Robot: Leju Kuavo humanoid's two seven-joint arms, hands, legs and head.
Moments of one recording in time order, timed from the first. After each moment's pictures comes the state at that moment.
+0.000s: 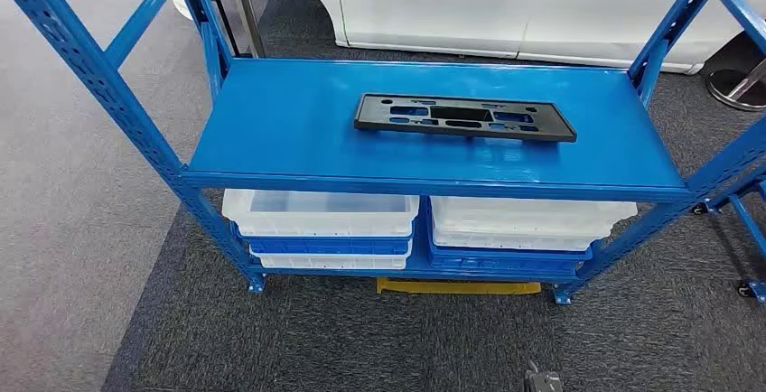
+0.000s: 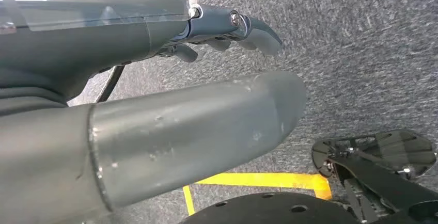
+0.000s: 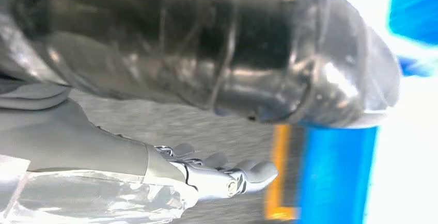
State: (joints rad) left arm -0.02 -0.15 0.69 -0.21 -1.02 0.10 0.02; right arm -0.06 0.09 -0.37 -0.52 0.45 0.06 -0.70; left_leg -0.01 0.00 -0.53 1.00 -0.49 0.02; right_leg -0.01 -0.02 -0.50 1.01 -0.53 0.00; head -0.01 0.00
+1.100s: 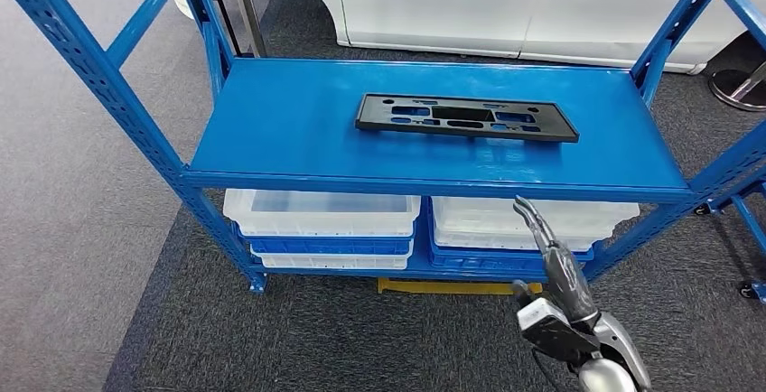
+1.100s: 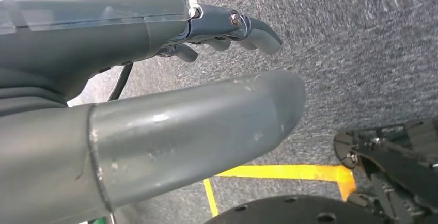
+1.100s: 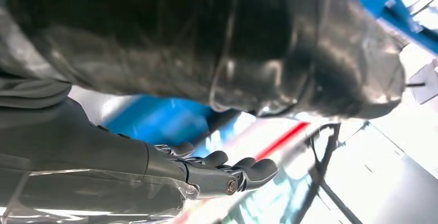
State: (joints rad) left arm -0.04 -0.13 0.74 -0.21 -1.08 0.01 0.11; right arm -0.04 -0.32 0.28 -1.68 0.49 -0.15 -0.44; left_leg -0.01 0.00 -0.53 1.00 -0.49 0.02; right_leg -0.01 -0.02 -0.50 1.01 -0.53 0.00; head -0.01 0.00
